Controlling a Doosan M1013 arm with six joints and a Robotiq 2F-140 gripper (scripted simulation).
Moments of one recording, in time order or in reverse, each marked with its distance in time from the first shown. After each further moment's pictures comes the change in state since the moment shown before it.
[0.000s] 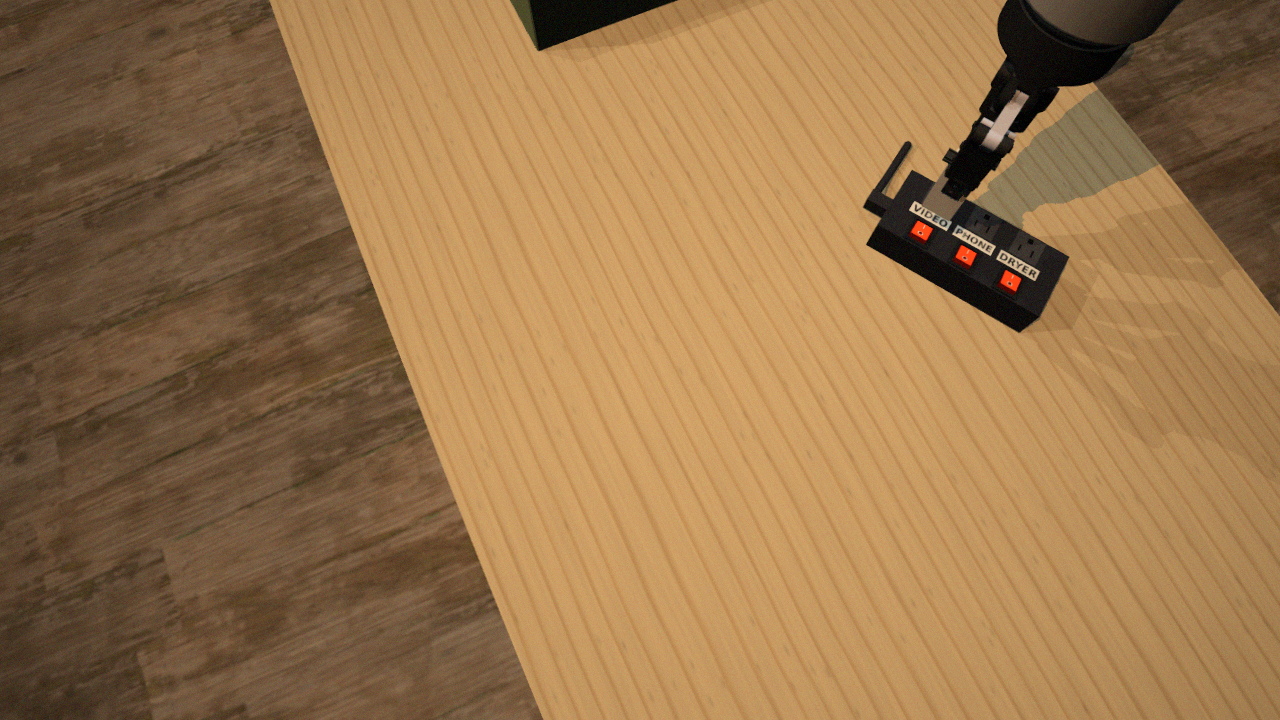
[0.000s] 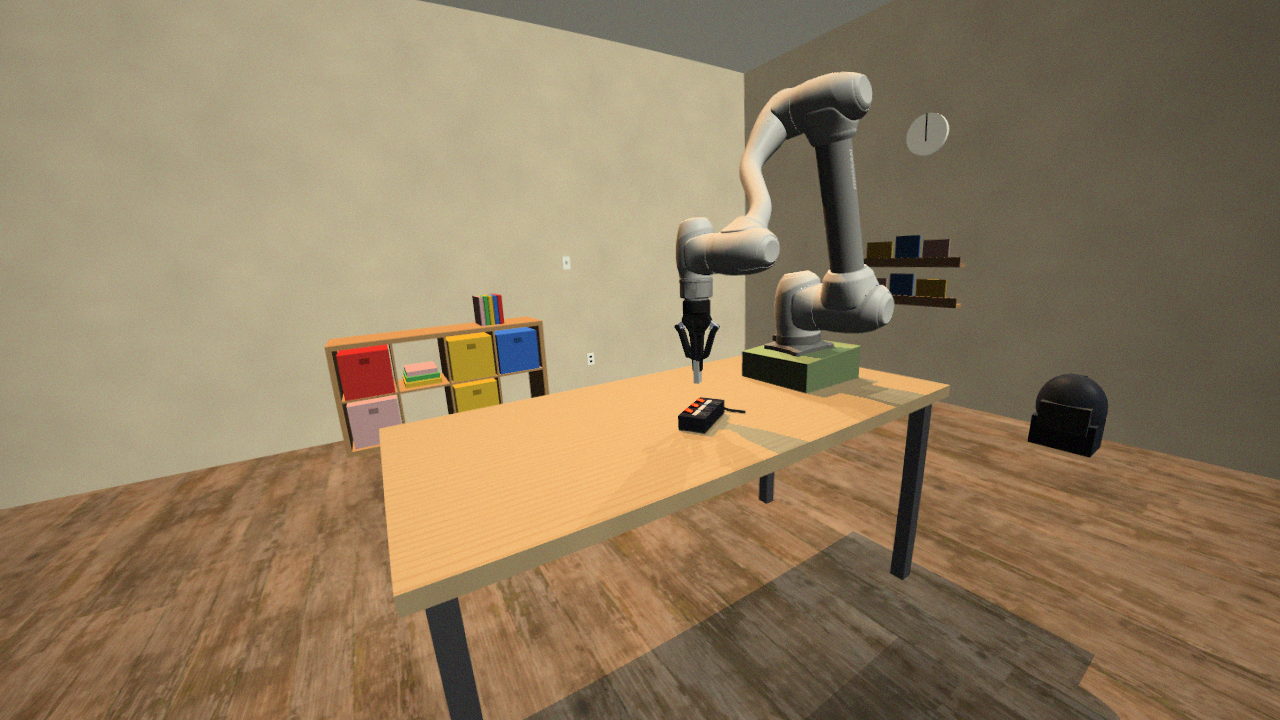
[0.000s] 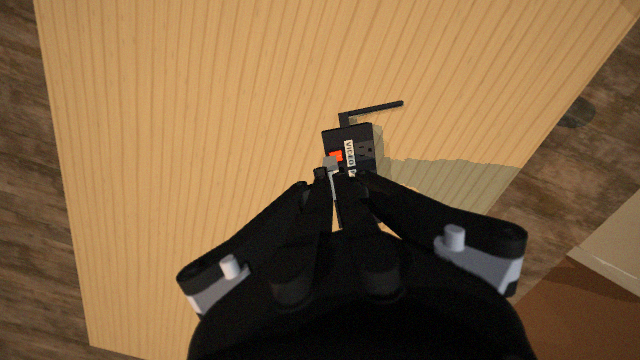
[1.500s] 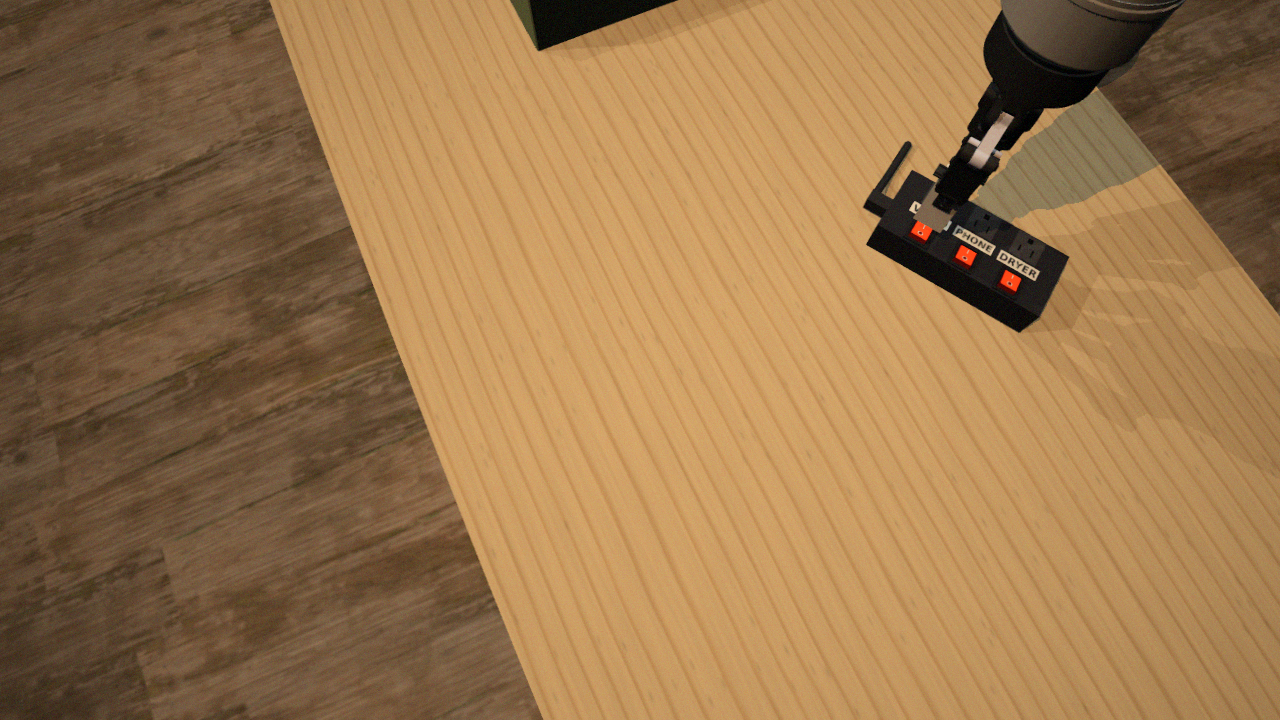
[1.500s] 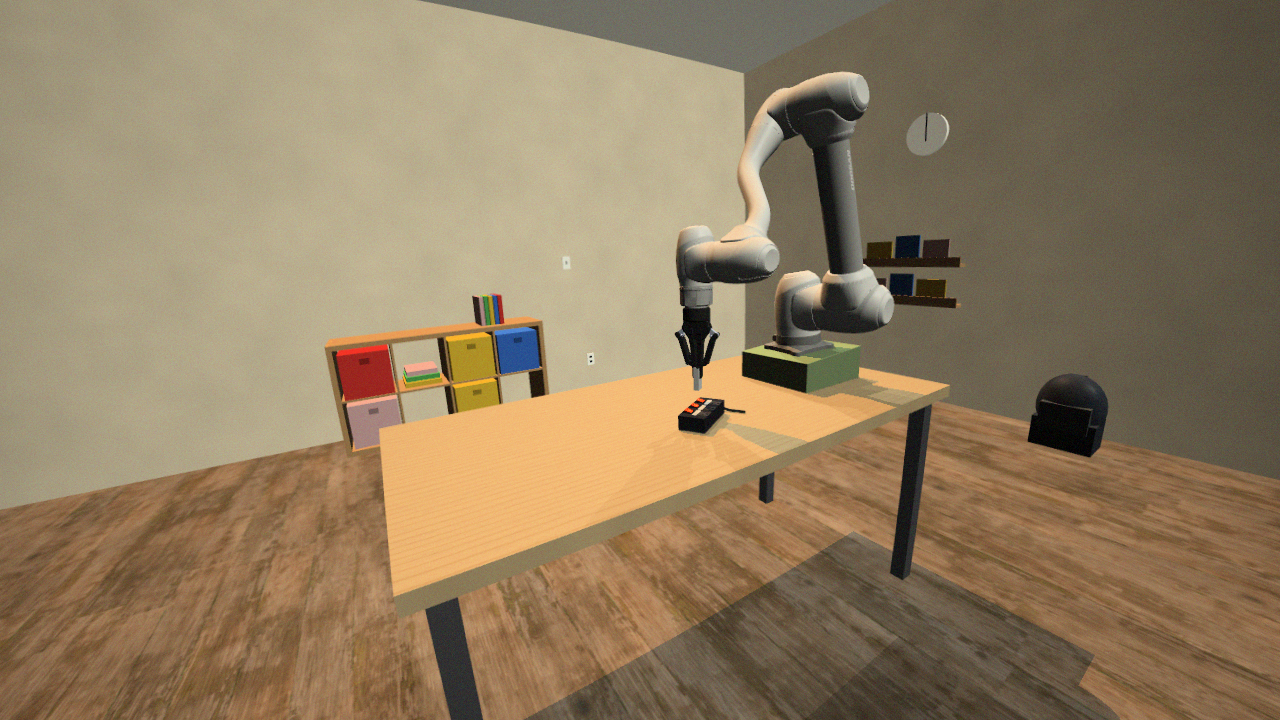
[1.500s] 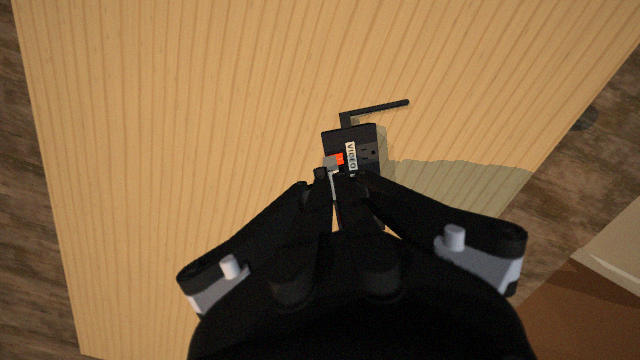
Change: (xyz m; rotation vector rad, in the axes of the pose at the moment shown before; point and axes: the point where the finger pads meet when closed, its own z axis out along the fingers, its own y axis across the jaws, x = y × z) arm 0.000 0.000 0.021 0.000 0.000 0.000
